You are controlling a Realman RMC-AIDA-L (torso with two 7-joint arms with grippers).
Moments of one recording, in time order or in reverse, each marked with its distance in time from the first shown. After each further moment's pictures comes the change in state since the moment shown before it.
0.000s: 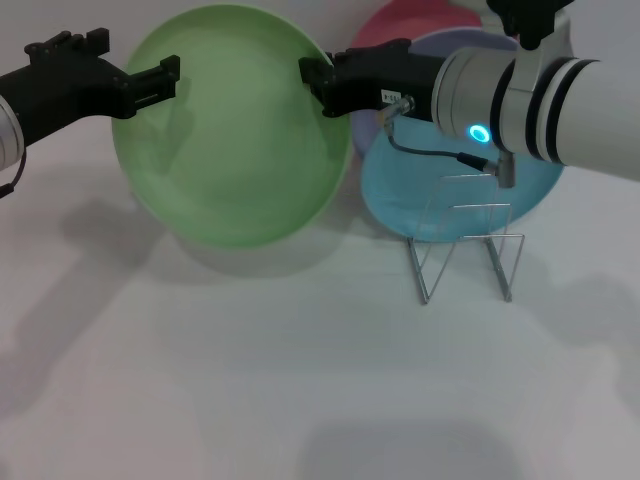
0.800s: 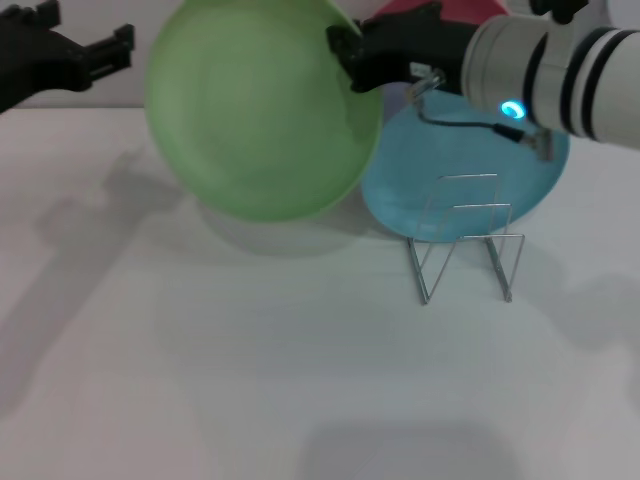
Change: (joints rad) left arm 0.016 0.002 -0.051 -0.020 0.002 0.047 0.002; right arm -0.039 -0.003 0.031 0.139 -0.182 0.061 0.053
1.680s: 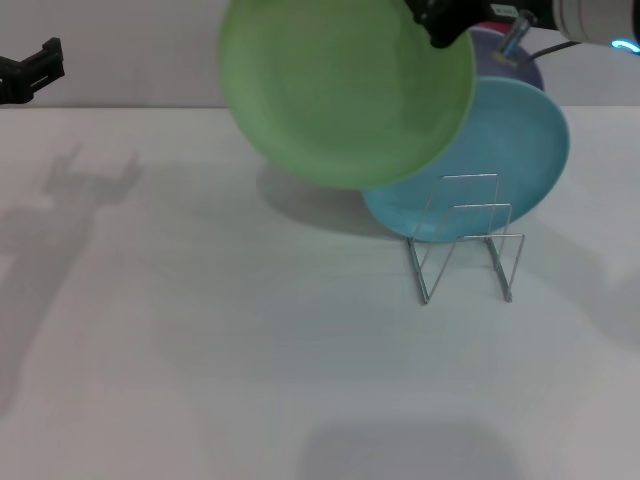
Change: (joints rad) left arm 0.000 -0.005 -0.012 0.143 -0.007 0.191 0.009; right arm -0.001 -0.005 0.163 0.304 -0.107 0.353 -0.324
